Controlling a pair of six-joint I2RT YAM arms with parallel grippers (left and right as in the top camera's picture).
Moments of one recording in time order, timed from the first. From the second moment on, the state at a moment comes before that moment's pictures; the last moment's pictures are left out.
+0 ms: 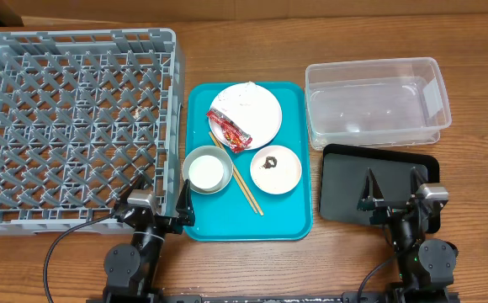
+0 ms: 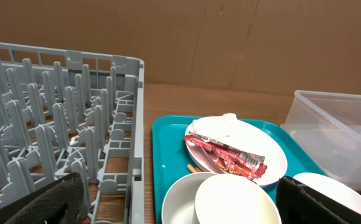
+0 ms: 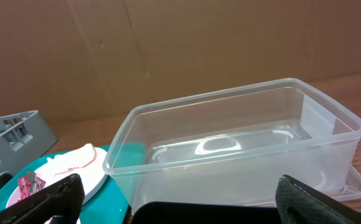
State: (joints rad) left arm -0.10 0.02 0.01 -0.07 0.07 -0.18; right arm 0.07 0.01 0.02 -0.04 -0.01 0.22
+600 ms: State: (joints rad) left arm -0.10 0.02 0.01 -0.07 0.07 -0.18; right arm 0.07 0.01 0.02 -0.03 -0.01 0.22
